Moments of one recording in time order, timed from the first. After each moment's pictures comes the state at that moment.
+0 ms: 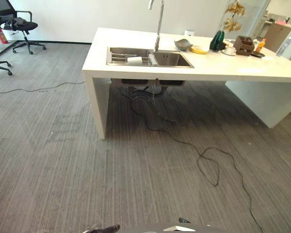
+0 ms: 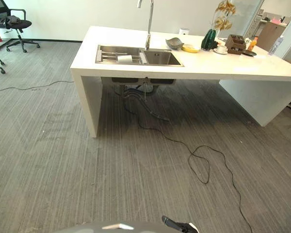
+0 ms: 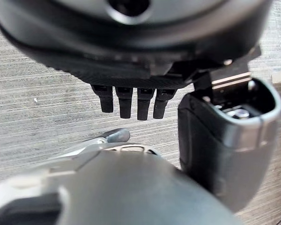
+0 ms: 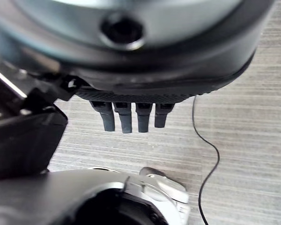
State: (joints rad) left arm 0.01 0.23 -0.09 1.38 -0.15 -0.01 0.00; right arm 0.18 -0.26 0.36 0.95 0.05 0.02 0.05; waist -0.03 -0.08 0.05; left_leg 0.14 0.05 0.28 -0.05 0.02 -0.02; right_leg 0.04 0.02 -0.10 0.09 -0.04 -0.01
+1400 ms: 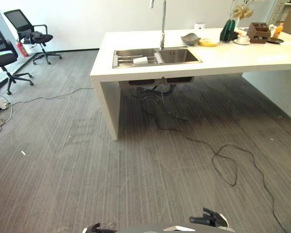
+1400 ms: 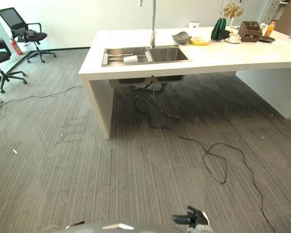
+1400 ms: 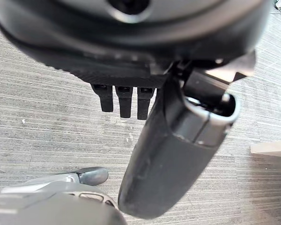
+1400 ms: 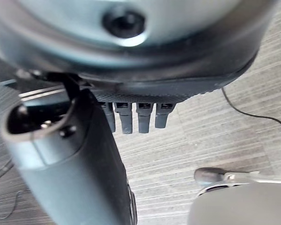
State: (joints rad) left arm 0.02 0.15 -0.09 1.38 -0.28 -0.06 0.27; right arm 0.09 -0.21 0.22 1.11 0.38 -0.12 -0.12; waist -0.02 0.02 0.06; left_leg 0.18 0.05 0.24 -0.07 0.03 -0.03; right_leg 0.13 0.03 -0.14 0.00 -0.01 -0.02
